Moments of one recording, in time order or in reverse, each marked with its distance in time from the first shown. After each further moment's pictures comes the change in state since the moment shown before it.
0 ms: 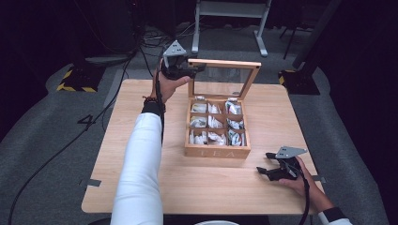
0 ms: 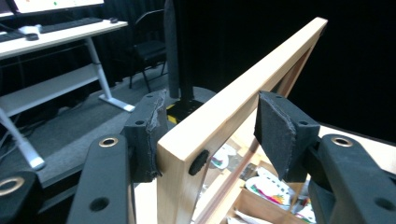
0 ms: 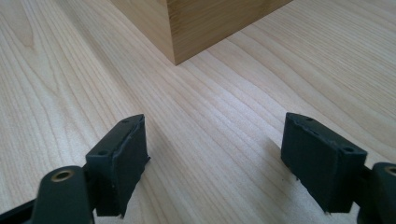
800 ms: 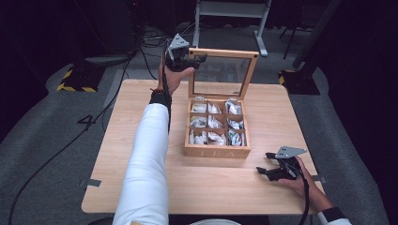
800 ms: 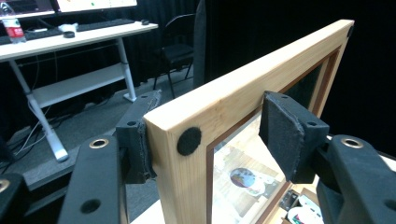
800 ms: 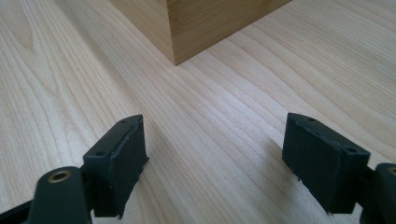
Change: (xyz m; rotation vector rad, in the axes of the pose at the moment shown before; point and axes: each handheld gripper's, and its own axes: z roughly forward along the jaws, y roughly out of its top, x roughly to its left) left arm 0.025 0.001 0.032 -0.019 0.111 -0.047; right arm 0.001 0.001 0.001 0.001 -0.004 0.009
